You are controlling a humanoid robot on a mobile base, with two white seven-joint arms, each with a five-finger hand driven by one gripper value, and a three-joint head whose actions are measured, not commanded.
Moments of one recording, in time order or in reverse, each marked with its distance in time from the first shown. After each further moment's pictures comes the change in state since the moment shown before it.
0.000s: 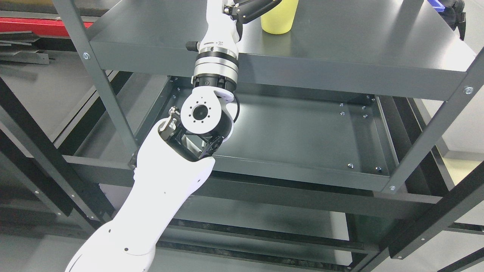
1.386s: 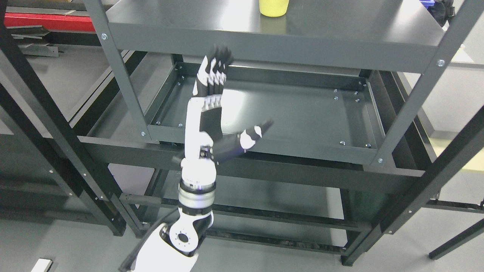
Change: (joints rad) left arm 0.581 0.048 0.009 0.052 -0.397 -0.923 -0.242; right arm 0.000 0.000 0.000 0.000 0.000 0.000 0.000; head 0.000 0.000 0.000
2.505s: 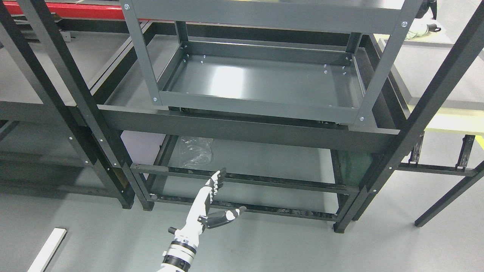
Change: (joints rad) left arm 0.322 -0.033 0.244 0.149 0.033 0.545 -0.326; right arm 0.000 0.000 0.000 0.000 0.000 0.000 0.000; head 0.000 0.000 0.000
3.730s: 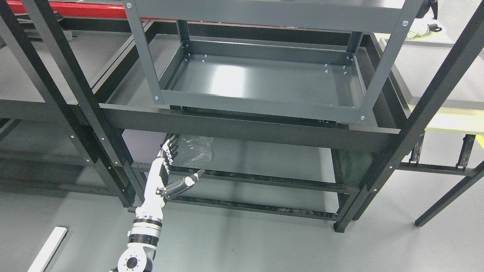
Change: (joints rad) left arm -0.049 -0.013 0.214 -0.084 0.004 -0.006 0.018; right arm 0.000 0.000 0.000 0.000 0.000 0.000 0.000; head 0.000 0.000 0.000
